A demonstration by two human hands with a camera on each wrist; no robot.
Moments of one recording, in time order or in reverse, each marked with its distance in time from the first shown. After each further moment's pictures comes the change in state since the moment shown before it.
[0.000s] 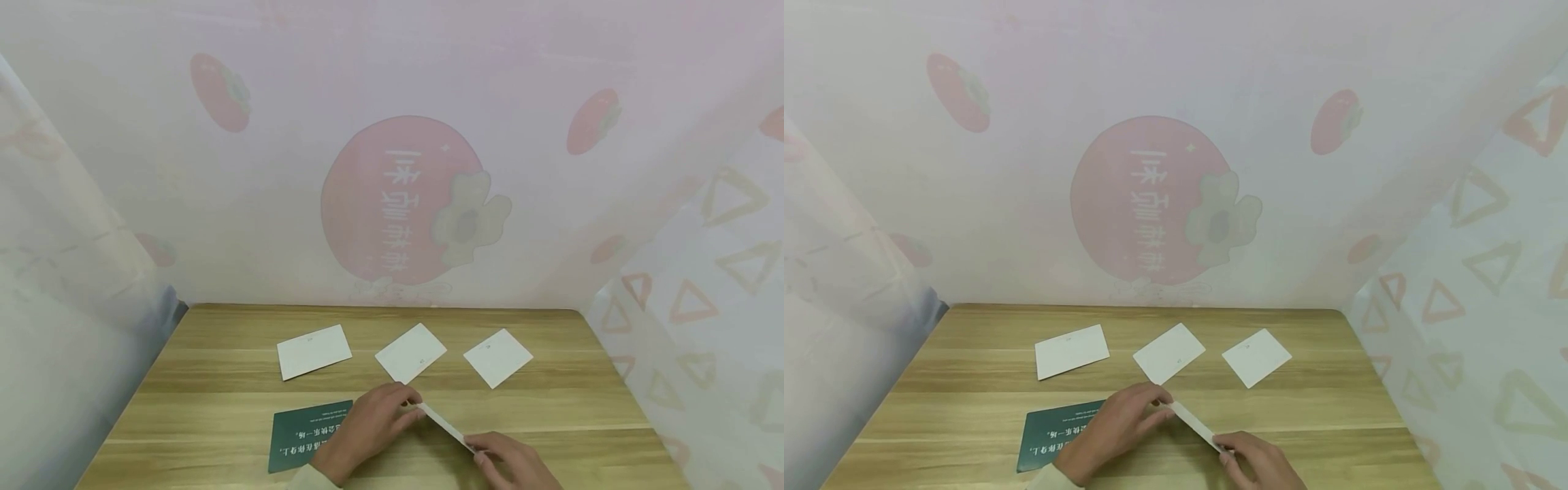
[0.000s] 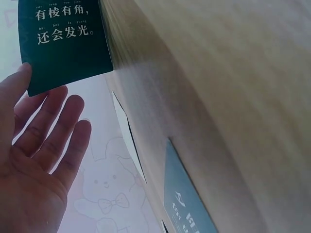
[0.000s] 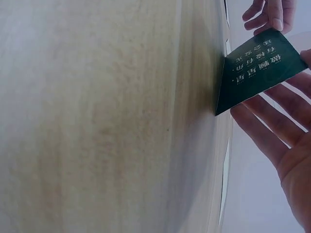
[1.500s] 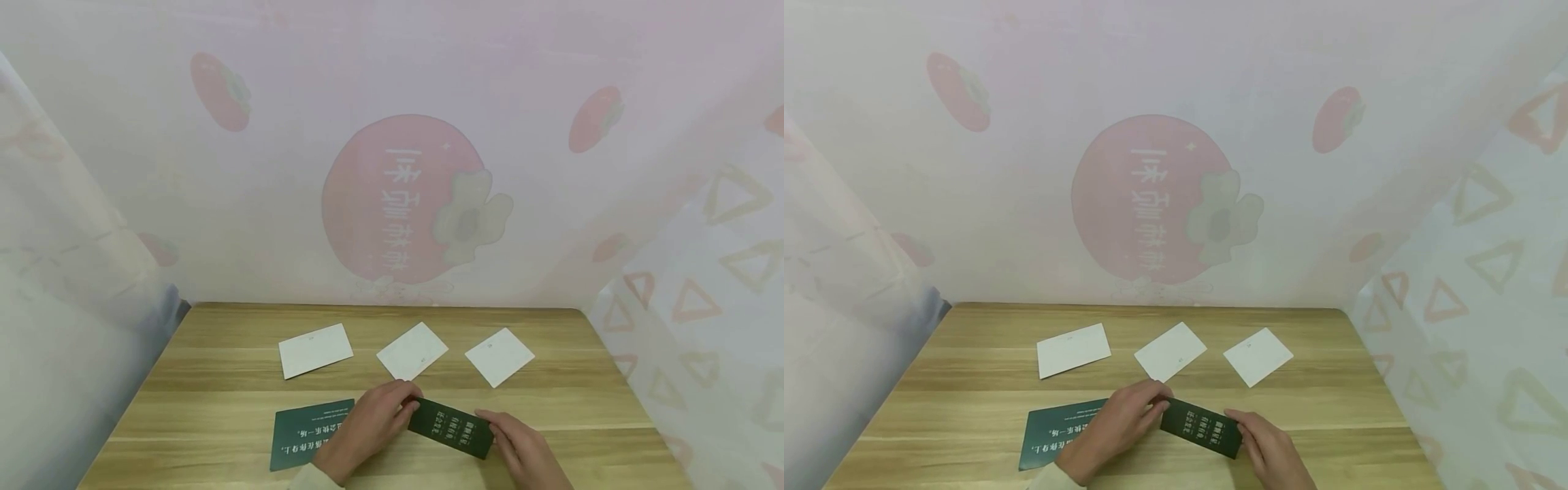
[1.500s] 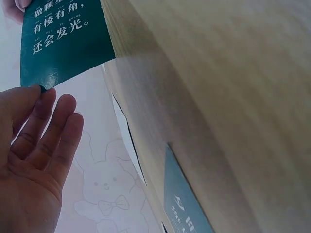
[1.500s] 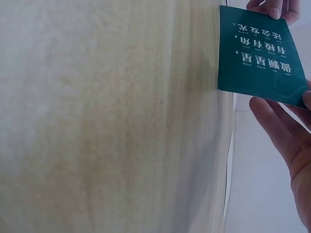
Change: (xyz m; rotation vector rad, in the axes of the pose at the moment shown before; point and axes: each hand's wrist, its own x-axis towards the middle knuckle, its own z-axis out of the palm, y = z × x) left_hand 0.002 0.002 -0.001 -0.036 0.012 -0.010; right_hand 0.014 0.005 -0.006 -0.153 0.177 0.044
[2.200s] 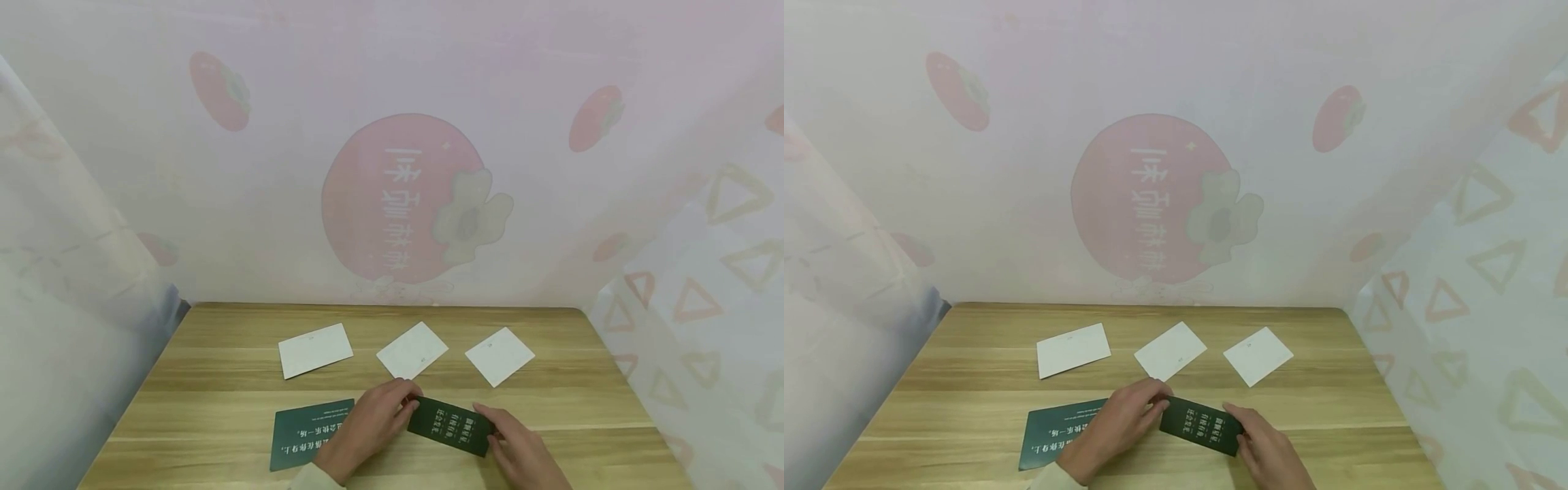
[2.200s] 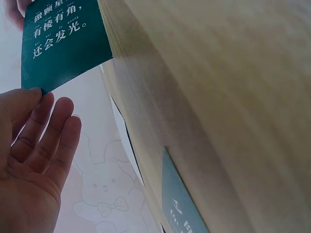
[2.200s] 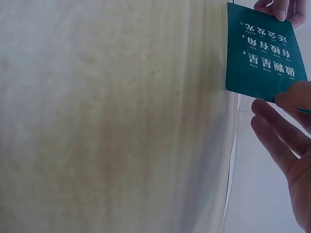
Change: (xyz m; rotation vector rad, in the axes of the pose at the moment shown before) left_hand 0.002 0.001 0.001 -0.020 -0.026 -0.056; right_hand 0.000 0.003 0.003 -0.079 -0.035 -0.095
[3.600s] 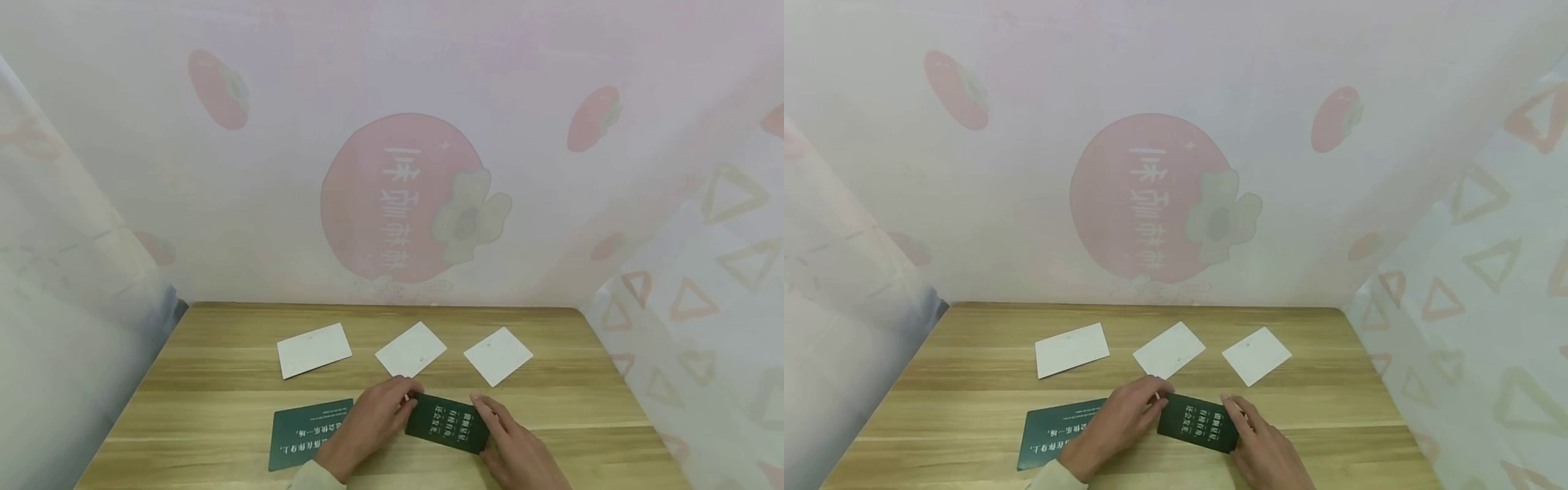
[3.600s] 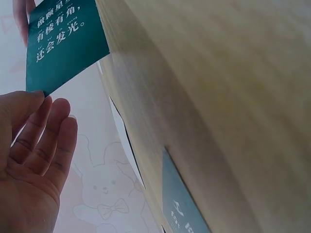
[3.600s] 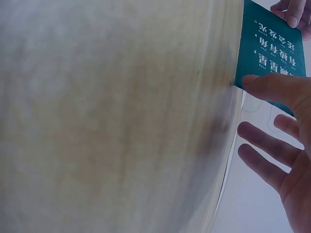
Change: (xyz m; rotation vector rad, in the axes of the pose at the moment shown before) left_hand 0.001 0.000 0.001 0.027 0.048 0.058; right_hand -0.002 -0.001 0.002 -0.249 -0.170 0.086
